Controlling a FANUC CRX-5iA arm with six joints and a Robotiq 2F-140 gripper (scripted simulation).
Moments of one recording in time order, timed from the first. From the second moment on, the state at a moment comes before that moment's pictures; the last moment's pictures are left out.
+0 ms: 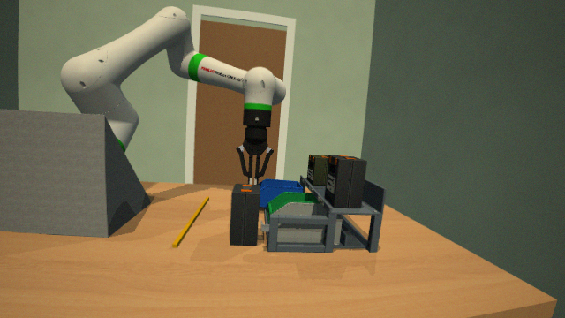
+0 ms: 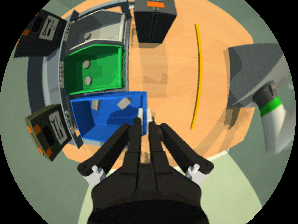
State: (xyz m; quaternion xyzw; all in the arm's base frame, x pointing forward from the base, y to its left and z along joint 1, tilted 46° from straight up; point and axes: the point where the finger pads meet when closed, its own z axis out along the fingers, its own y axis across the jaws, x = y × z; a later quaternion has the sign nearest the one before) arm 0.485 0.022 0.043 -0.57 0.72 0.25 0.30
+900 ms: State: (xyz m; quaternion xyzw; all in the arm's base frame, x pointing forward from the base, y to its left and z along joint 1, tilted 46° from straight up) arm 0.428 0.035 0.044 -0.57 0.72 0.25 0.30
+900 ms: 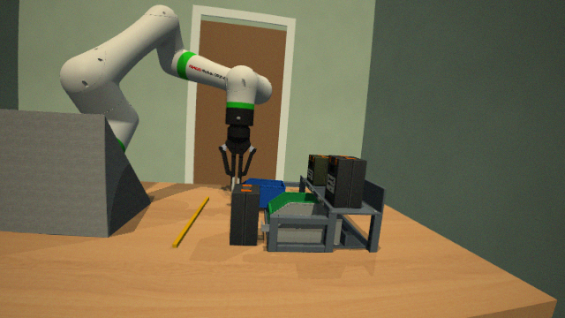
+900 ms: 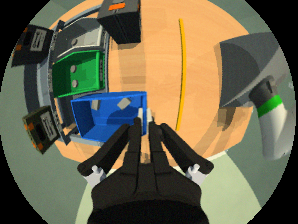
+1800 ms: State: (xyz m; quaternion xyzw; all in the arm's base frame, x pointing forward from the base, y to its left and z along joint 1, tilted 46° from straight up) arm 0.395 0.043 0.045 -0.57 0.72 0.25 0.30
